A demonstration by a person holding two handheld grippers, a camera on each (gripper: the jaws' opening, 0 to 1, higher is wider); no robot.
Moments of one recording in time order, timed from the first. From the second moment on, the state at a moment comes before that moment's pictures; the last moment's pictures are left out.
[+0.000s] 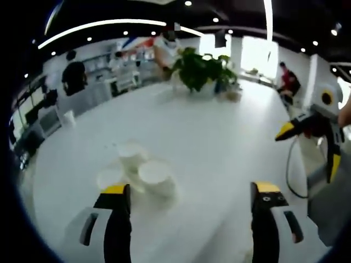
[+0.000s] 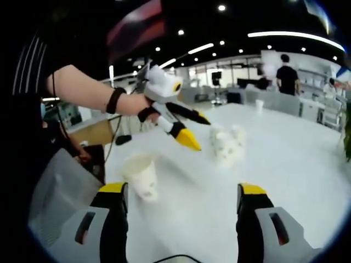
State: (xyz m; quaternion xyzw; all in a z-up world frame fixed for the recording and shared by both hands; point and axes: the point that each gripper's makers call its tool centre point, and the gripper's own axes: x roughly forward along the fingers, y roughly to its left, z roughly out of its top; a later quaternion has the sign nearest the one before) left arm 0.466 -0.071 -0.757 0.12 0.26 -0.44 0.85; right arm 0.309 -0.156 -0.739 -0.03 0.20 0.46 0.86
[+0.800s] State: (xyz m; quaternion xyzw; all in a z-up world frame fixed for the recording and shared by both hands) left arm 0.506 -0.085 -0.788 0.10 0.26 -0.44 0.85; right arm 0.311 -0.151 -0.764 -0.02 0.23 0.46 0.86
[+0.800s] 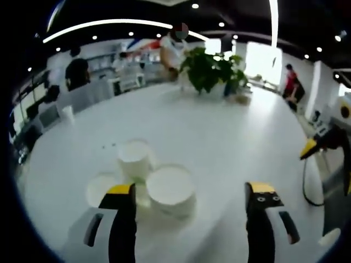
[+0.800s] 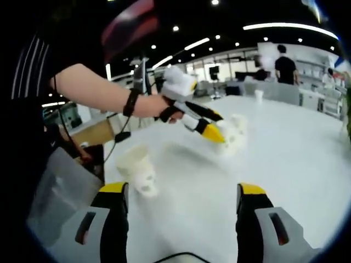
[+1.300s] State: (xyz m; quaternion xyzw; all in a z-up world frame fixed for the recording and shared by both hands) left arm 0.509 -0.088 -0.794 0.11 0.26 -0.45 0.84; right arm 0.318 -0.153 -0.773 0.00 0.24 0.46 0.86
